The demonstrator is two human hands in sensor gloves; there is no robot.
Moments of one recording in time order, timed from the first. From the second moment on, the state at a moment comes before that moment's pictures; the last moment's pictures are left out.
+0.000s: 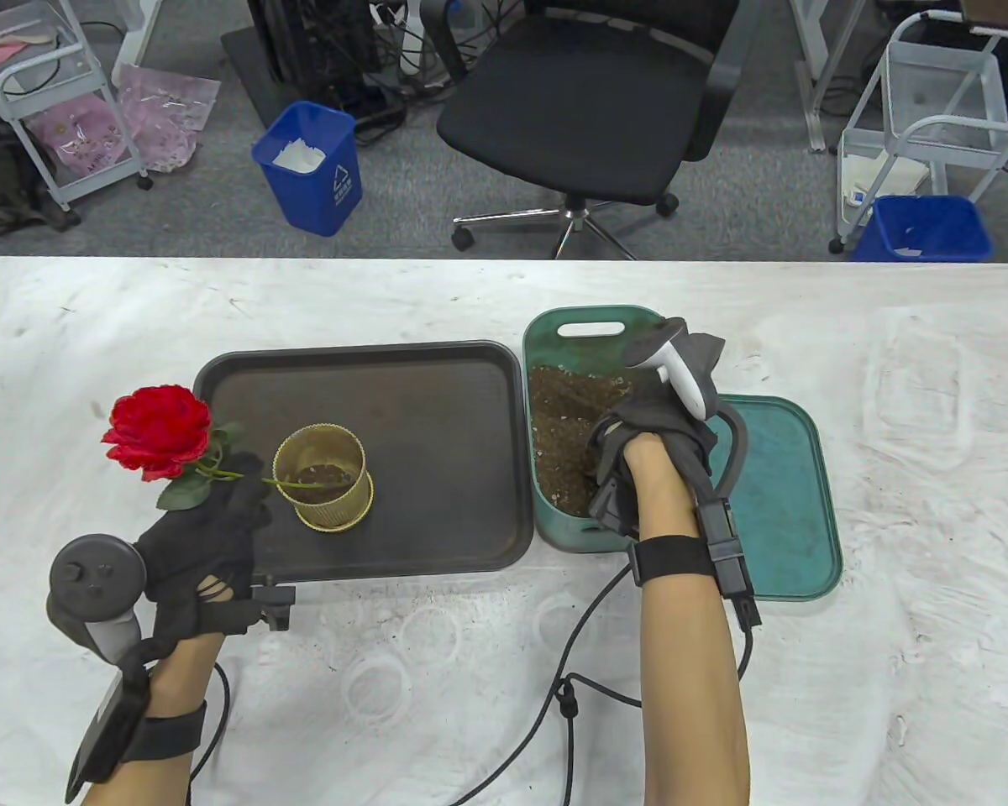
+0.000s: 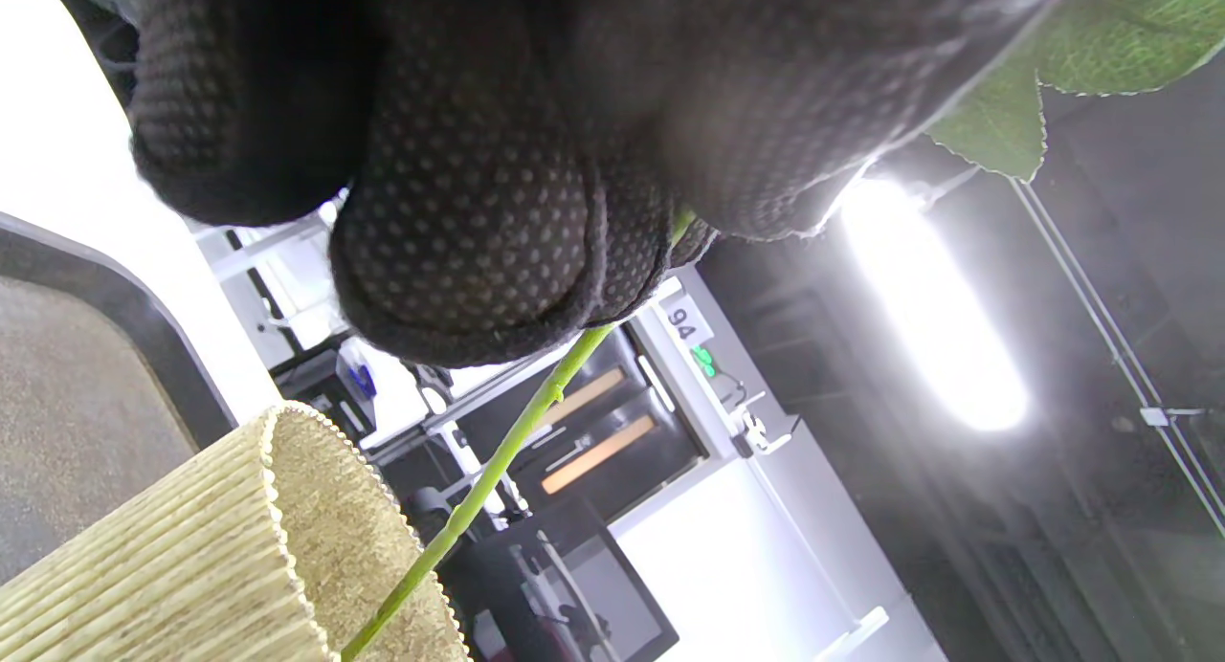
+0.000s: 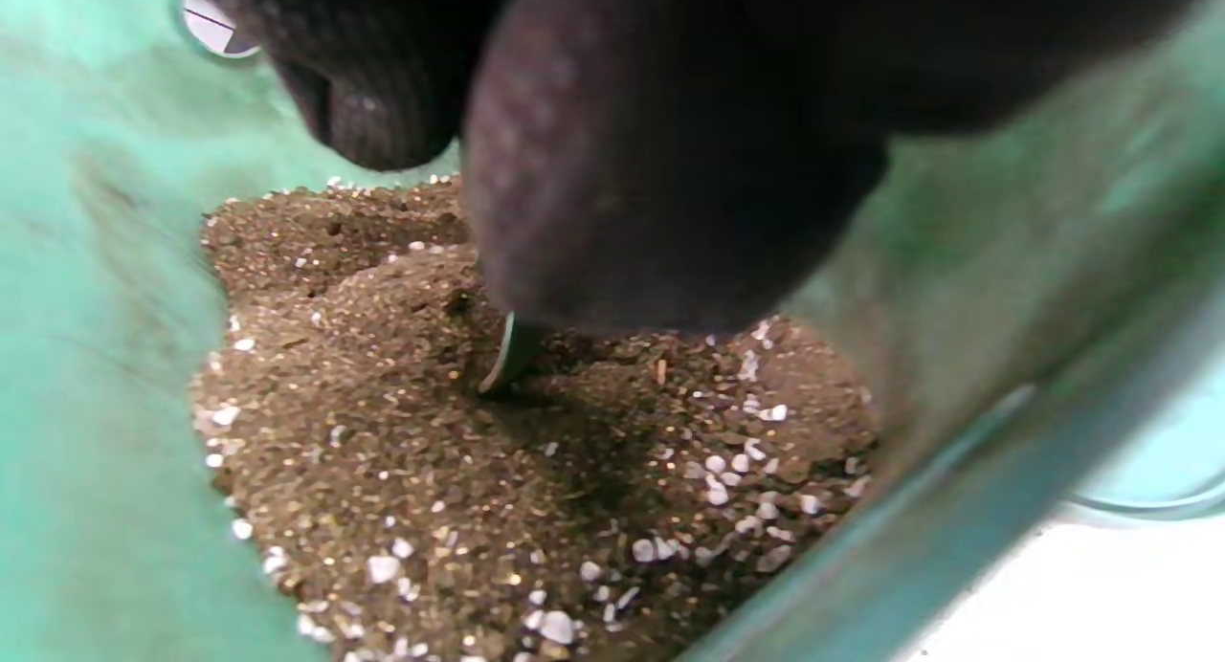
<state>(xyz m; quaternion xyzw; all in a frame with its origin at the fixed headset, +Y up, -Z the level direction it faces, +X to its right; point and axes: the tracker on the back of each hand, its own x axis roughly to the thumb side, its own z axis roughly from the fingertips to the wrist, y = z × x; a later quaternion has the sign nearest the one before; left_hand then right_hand) -0.340 -0.674 -0.215 0.21 0.04 0.49 0.84 0.125 -0.641 -0.358 -0.24 0.32 0.89 0.20</state>
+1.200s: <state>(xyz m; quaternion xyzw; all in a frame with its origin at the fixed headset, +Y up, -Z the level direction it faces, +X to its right) -0.340 -0.672 -0.213 0.21 0.04 0.50 0.84 0.135 -0.638 -0.336 -0.24 0.27 0.81 0.46</state>
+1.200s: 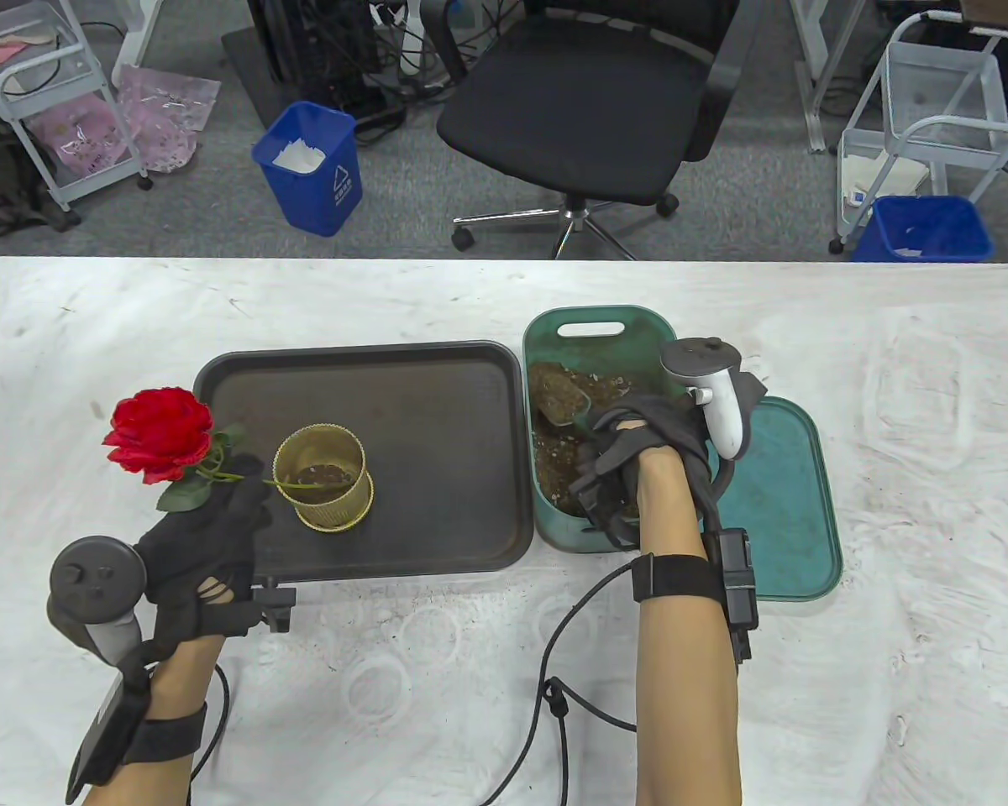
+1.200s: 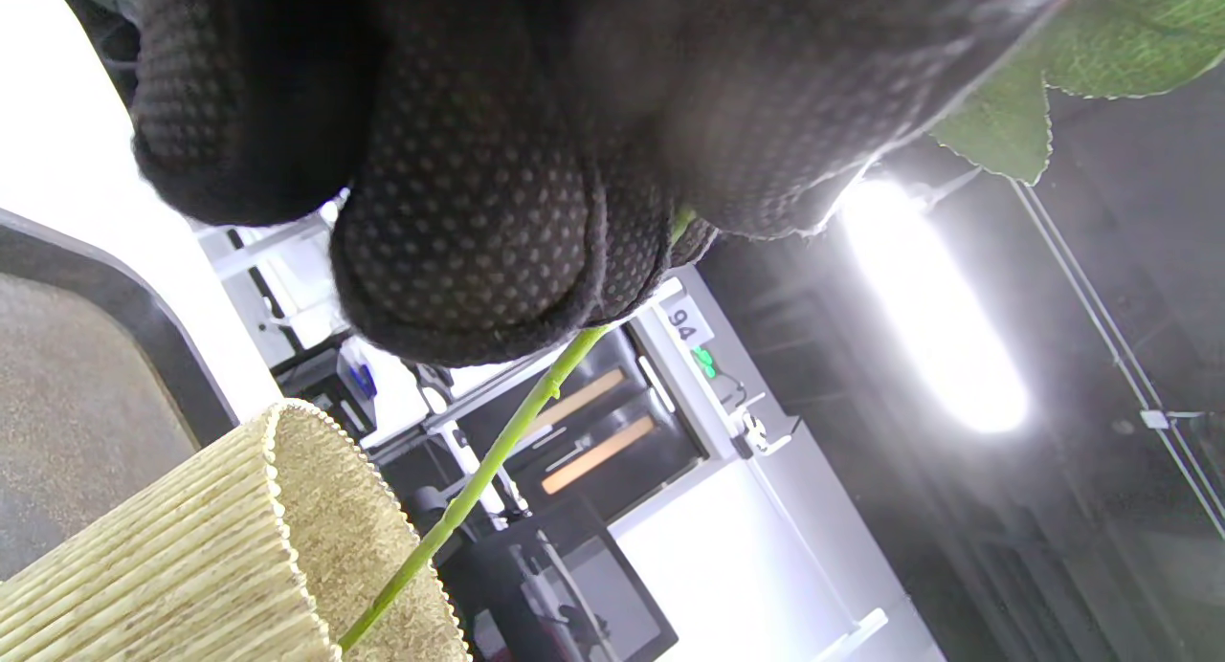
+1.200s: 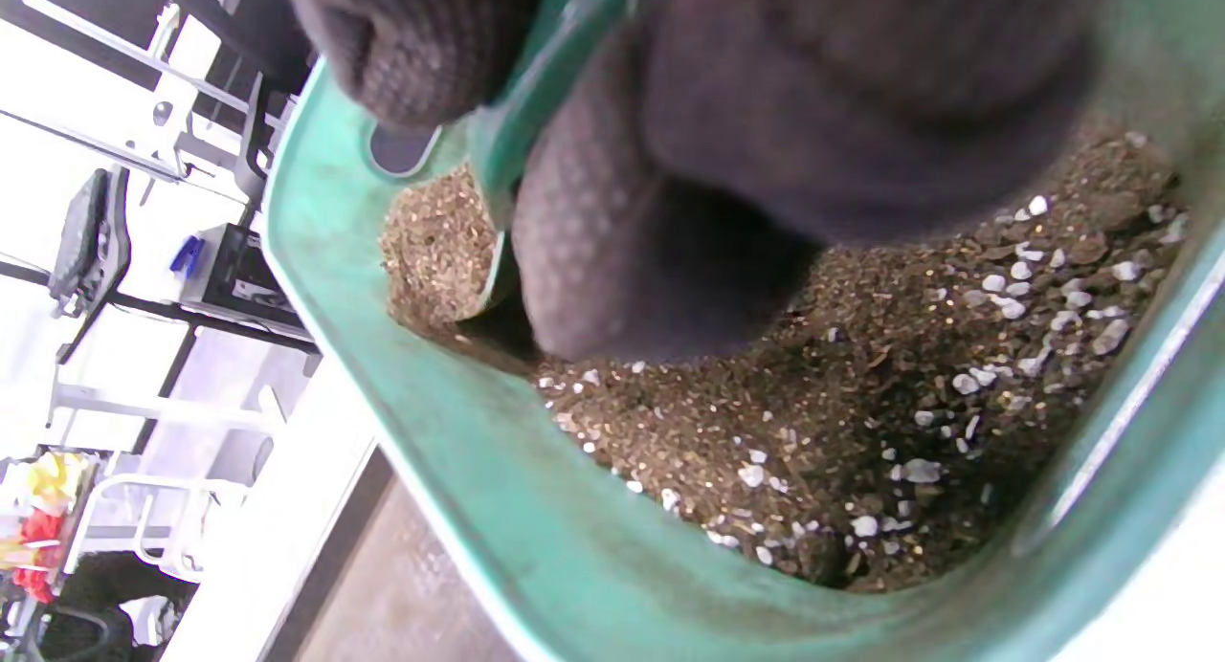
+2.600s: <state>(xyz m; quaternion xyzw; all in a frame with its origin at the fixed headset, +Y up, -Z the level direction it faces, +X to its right) -0.340 -0.670 -0.213 0.21 0.04 0.50 0.84 -0.055 -0.639 -0.319 -0.02 0.35 0.85 0.40</state>
